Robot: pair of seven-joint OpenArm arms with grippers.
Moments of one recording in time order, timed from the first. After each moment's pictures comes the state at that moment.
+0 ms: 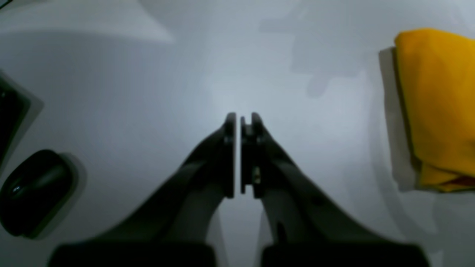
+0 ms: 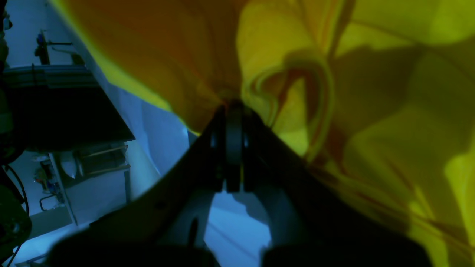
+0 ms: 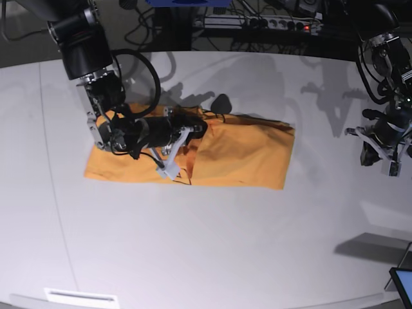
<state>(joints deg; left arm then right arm) 6.7 -27.6 -32.0 94.9 -24.9 -31.8 47.0 10.0 5.3 -18.2 73.7 54.5 9.6 -64.9</state>
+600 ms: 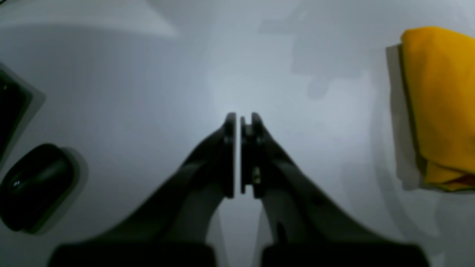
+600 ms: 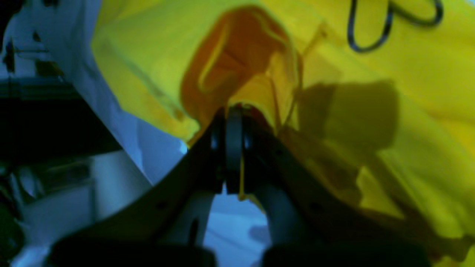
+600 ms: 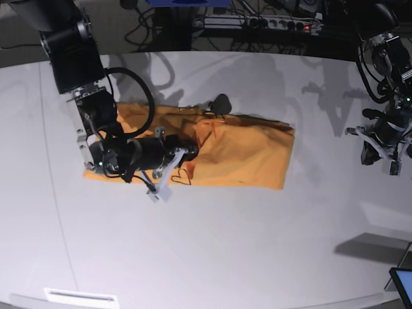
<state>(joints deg) 6.8 -27.5 -32.1 94.9 -24.8 -31.8 47.0 15.4 7.7 -18.4 79.9 52.7 1.6 -68.2</state>
